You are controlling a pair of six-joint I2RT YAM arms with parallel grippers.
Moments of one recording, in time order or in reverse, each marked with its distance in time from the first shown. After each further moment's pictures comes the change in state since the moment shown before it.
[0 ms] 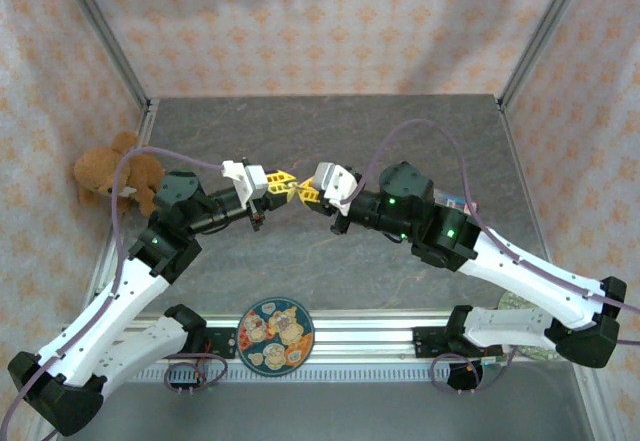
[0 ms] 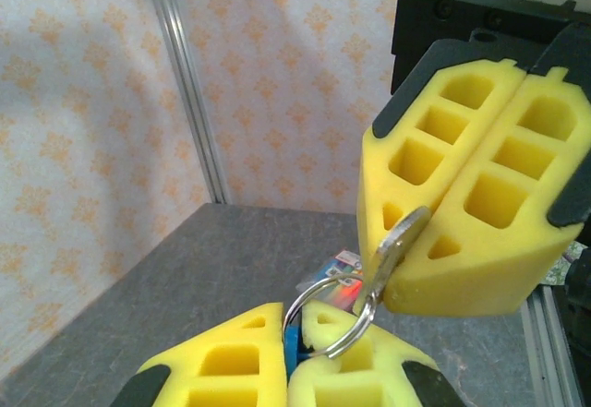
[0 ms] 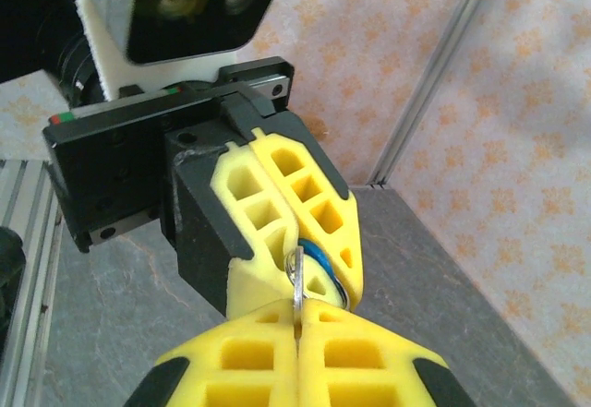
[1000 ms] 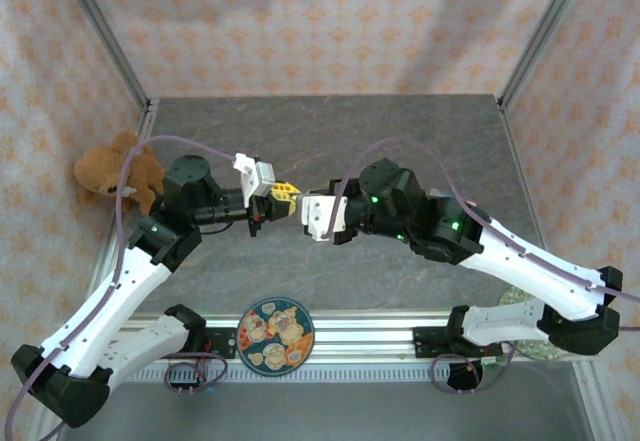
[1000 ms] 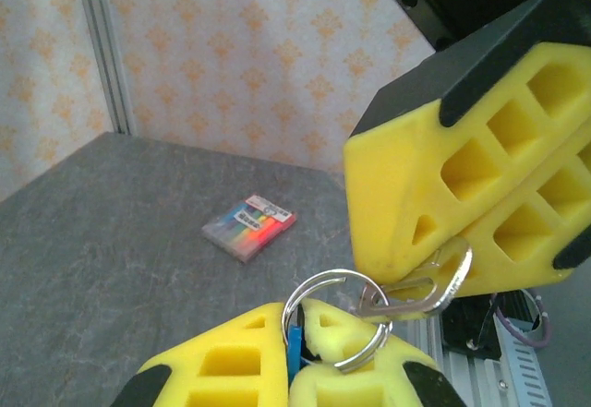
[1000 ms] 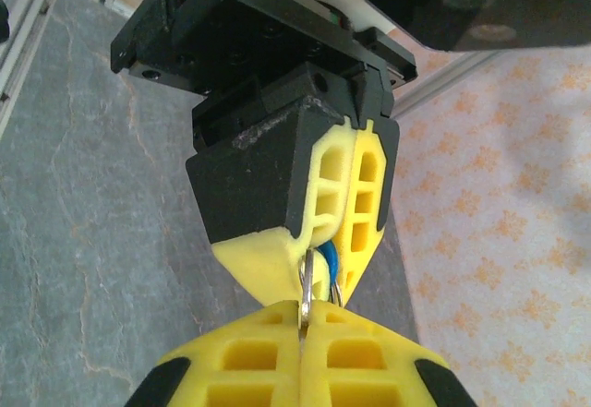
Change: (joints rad) left arm 0.040 0.084 0.098 -0.241 0.188 -0.063; right arm 0.097 0.095 0.235 -0.417 0.137 -0.447
